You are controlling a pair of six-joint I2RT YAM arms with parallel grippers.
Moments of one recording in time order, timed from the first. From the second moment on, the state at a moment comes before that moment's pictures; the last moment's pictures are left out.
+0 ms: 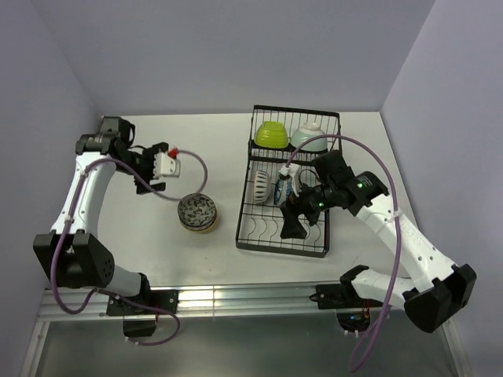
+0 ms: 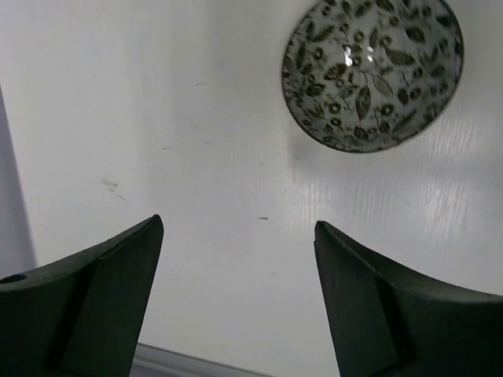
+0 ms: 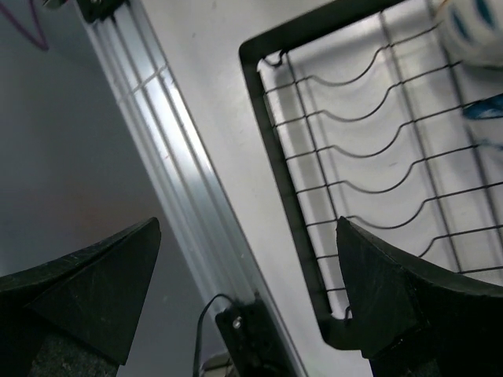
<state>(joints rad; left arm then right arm) 0.03 1.47 1.46 -1.20 0.67 1.50 0.51 1.07 1.11 -0.99 -0.62 -0.25</state>
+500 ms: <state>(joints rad) -0.32 1.46 1.29 -1.32 0.38 1.96 0.41 1.16 1.16 -1.15 -0.73 -0.35</state>
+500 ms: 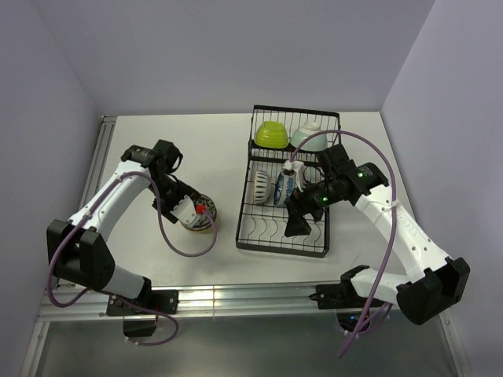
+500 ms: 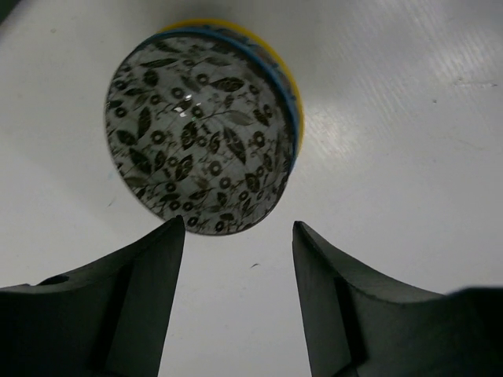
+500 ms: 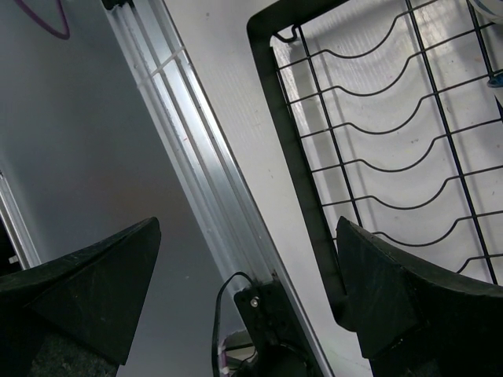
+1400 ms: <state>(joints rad) -0.40 1.59 1.21 -1.32 0.25 2.00 0.38 1.20 1.16 -1.15 -0.74 -0.35</state>
